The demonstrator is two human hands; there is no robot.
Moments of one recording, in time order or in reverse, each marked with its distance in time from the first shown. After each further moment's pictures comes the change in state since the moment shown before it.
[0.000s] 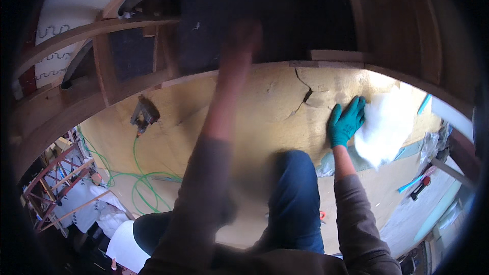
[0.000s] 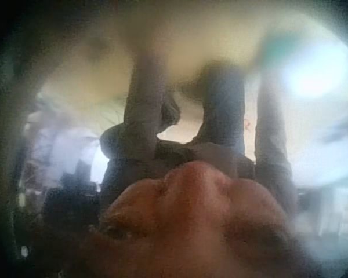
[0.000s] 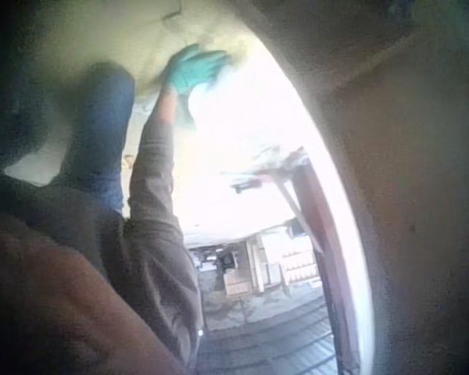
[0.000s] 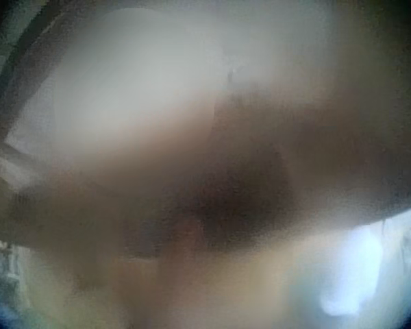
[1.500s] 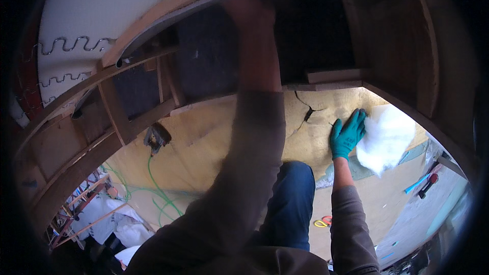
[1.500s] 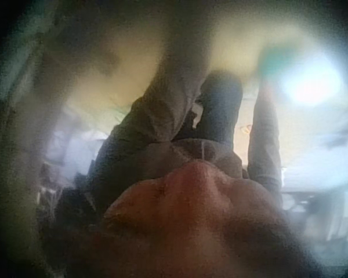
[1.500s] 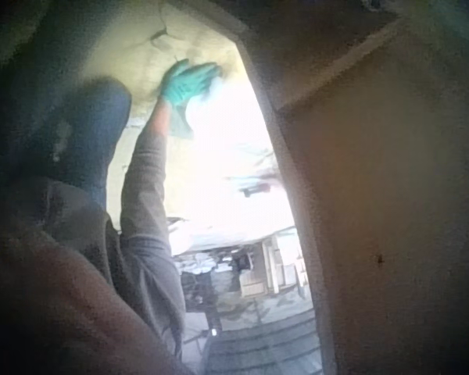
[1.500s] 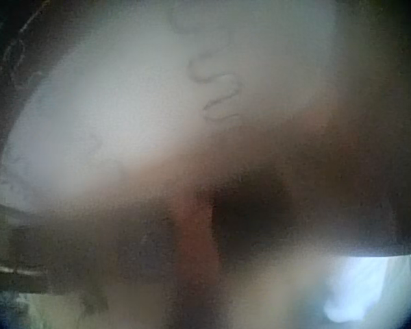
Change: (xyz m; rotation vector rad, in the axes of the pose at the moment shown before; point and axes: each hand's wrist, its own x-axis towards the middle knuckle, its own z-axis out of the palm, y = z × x) left_hand 0.173 0.080 0.070 -1.182 0.103 0.137; right_hand 0.000 -0.005 -0.006 -0.038 -0.076 0.070
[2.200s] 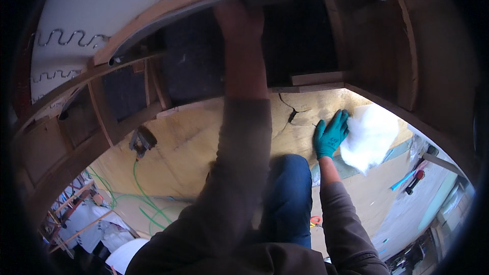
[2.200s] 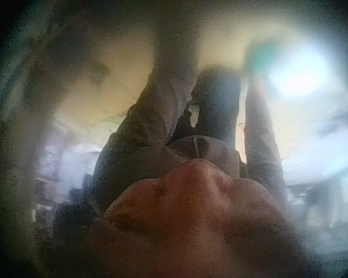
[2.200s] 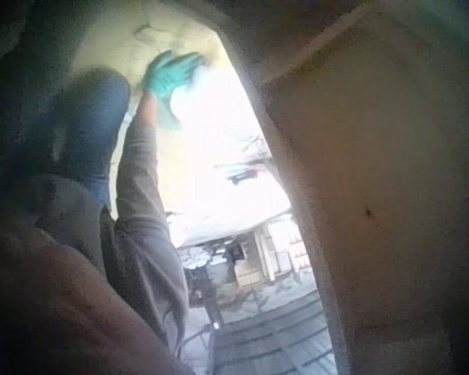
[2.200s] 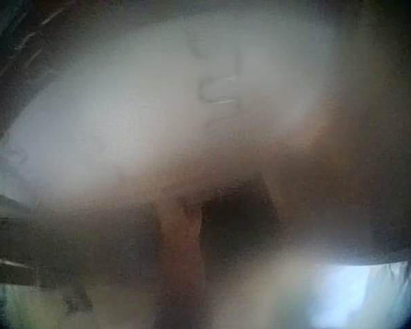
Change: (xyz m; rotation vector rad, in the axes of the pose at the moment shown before) left_hand -0.031 0.011 0.017 -0.150 -0.186 0.043; right_hand -0.001 0.003 0.003 0.004 0.004 0.001
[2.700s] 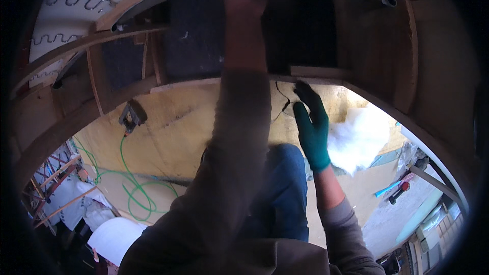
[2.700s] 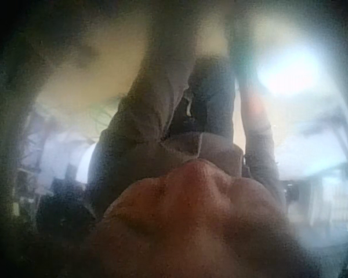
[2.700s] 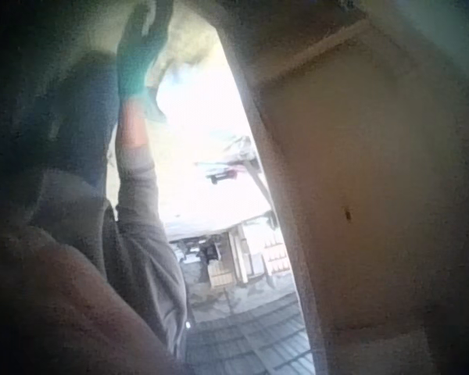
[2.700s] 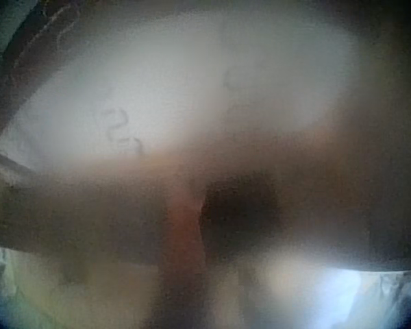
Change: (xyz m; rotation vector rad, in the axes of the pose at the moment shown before) left_hand 0.014 -0.001 -0.053 1.730 0.028 0.375; right_hand 0.052 -0.107 -0.127 1.081 -0.432 -0.199
